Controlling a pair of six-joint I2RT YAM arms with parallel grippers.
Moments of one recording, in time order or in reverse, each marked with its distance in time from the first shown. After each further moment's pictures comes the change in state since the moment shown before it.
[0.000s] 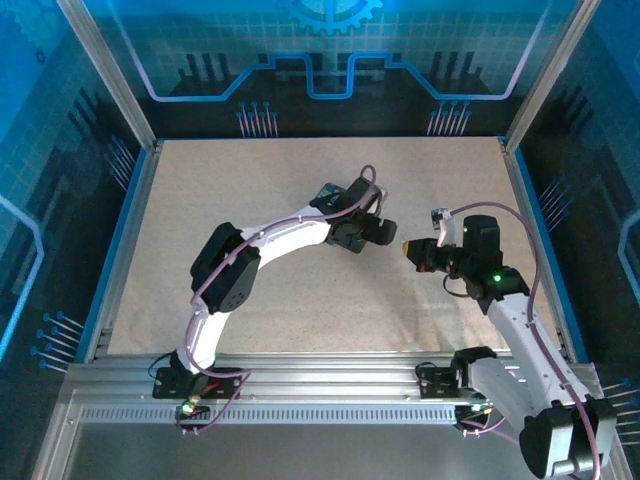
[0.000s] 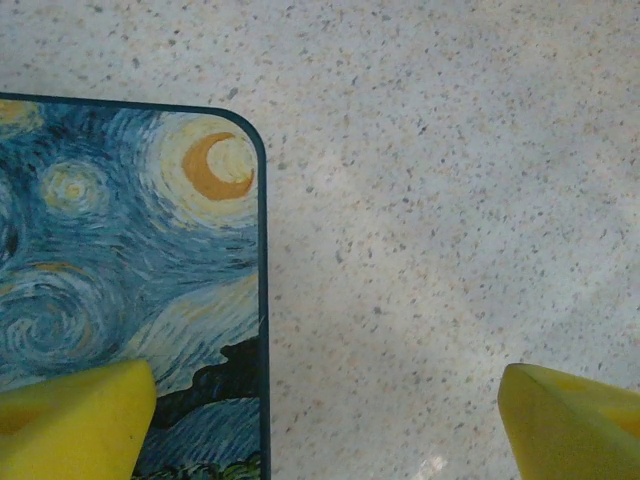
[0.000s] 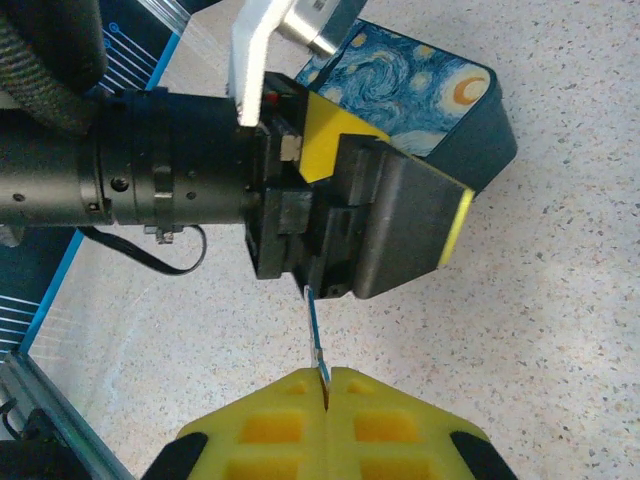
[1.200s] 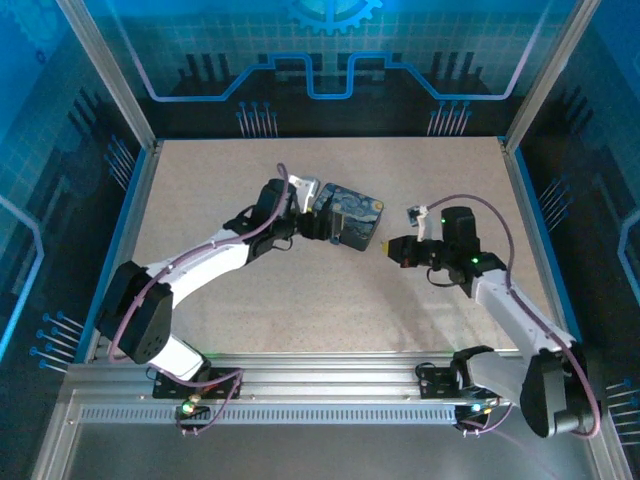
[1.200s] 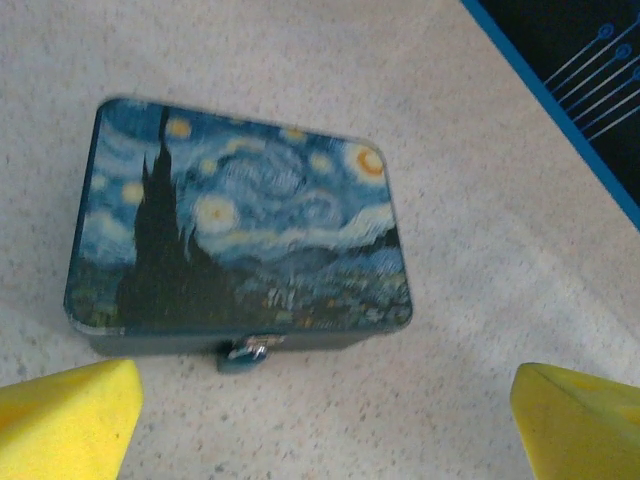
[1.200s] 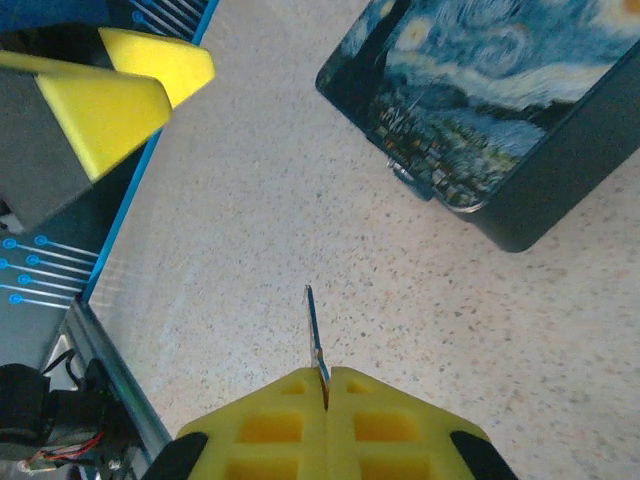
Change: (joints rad) left arm 0.237 -0.594 -0.700 0.393 0.194 -0.002; right arm 0.091 0.257 0.000 0.198 -0.121 0.036
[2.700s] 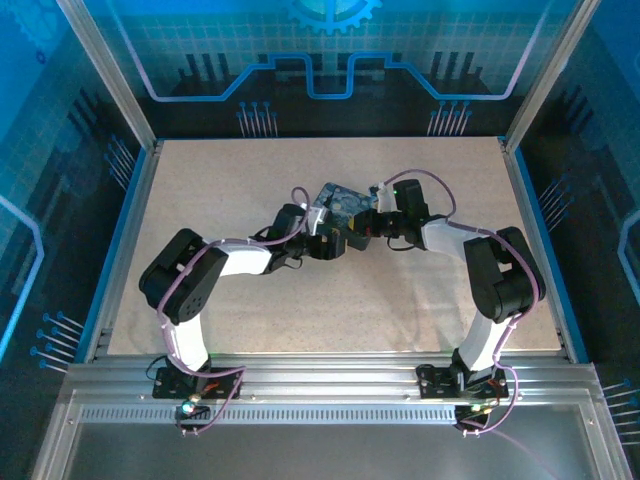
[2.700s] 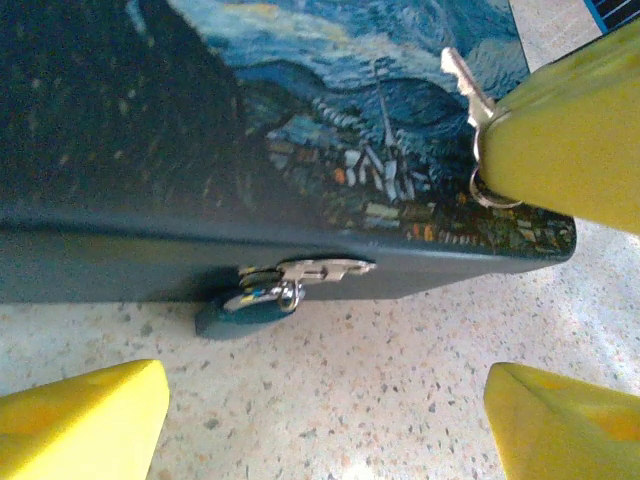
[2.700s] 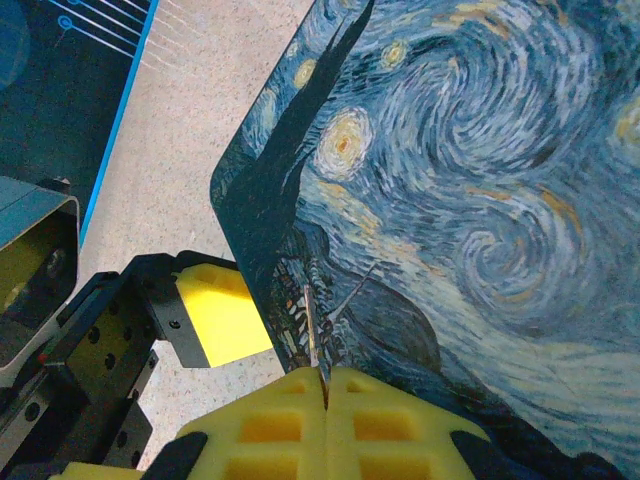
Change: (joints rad) left arm -0.010 0.318 -0.098 0.349 0.101 -0.061; right arm 0.097 0.650 0.304 0.313 0.055 0.086
